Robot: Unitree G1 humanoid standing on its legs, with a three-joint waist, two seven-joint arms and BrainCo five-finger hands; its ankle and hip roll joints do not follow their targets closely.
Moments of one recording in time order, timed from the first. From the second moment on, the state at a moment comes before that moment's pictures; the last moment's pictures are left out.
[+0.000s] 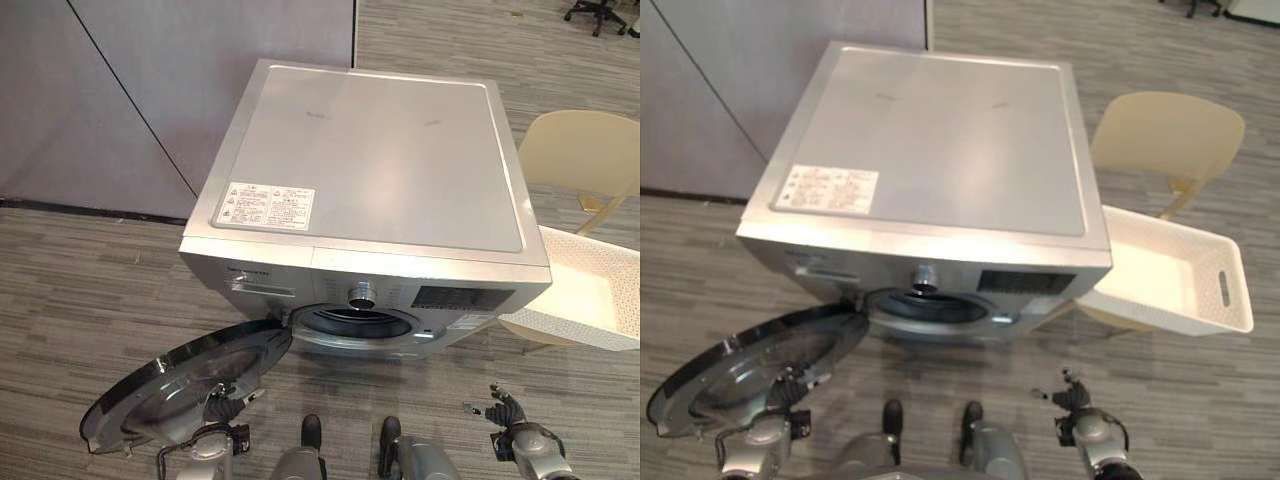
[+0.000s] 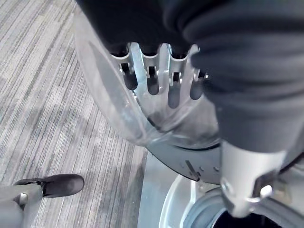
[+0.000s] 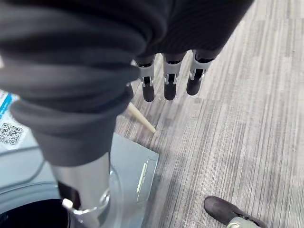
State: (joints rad) left arm 0.11 0.32 -0.10 0.73 -0.30 0.00 0.14; right arm -0.01 -0.32 0.13 0.96 0.05 -0.01 -0.12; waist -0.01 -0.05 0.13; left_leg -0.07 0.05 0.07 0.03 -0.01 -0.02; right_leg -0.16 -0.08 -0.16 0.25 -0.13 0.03
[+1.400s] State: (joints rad) left arm 0.05 0.51 -0.07 0.42 -0.13 0.00 0.16; right arm 0.02 -0.34 0.08 1.08 0.05 -0.01 -0.11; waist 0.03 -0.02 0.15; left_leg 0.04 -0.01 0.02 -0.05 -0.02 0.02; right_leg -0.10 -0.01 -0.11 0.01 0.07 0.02
